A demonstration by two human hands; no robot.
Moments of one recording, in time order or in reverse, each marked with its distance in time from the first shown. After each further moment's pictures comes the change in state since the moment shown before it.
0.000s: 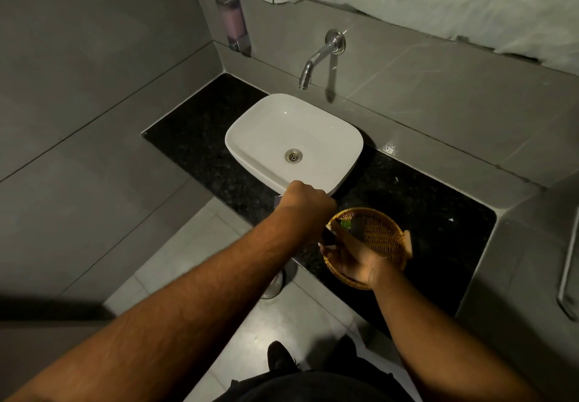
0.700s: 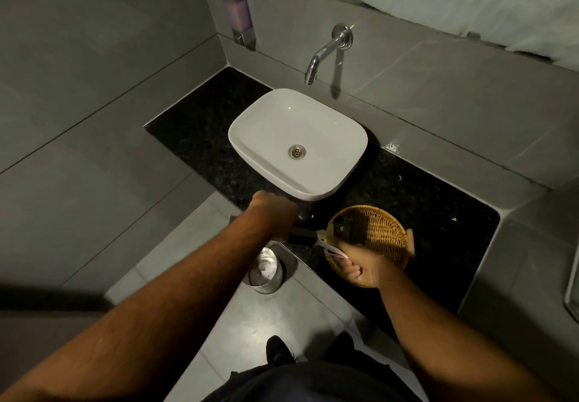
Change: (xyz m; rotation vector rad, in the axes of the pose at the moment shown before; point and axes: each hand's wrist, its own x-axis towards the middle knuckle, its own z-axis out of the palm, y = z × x) left_hand -0.006 -0.044 0.060 -0.184 -0.180 -0.096; right_hand -0.002 0.004 -0.012 -0.459 0.158 0.131
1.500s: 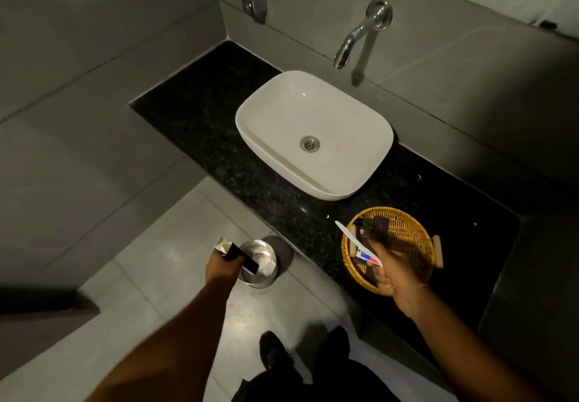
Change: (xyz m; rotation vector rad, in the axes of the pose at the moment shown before) left_hand 0.043 -0.087 0.280 -1.647 0.280 -0.871; right_hand 0.013 0.010 0.026 0.007 0.554 -0.224
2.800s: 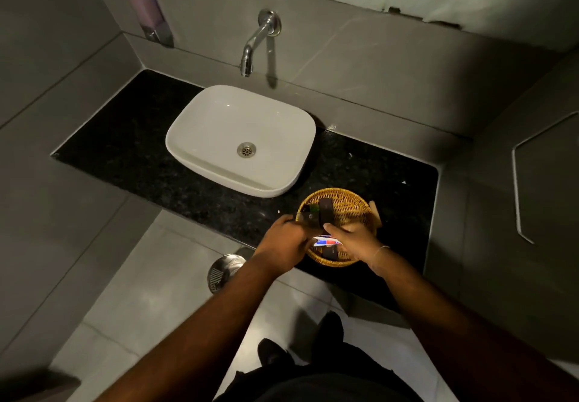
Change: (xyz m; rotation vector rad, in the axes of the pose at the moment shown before) left_hand -0.146 0.133 0.120 1.077 -0.450 1.473; right_hand -0.025 -0.005 -0.047 -0.173 0.009 -0.200
